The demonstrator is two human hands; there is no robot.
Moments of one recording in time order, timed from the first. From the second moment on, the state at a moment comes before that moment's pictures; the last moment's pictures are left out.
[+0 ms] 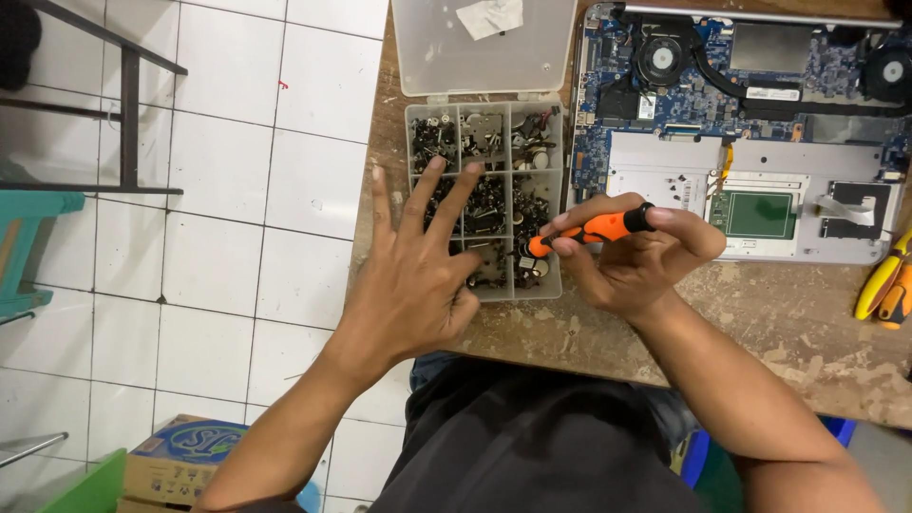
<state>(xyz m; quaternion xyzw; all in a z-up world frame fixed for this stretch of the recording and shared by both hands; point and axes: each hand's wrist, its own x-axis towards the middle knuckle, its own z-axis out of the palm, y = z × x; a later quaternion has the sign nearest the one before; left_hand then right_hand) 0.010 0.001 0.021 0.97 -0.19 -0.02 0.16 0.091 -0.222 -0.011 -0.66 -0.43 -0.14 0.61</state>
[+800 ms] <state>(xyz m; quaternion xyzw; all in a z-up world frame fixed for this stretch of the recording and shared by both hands) 0.001 0.036 0.018 0.96 -0.16 0.01 0.22 0.090 -0.213 -0.011 -0.63 -0.43 -0.16 0.63</state>
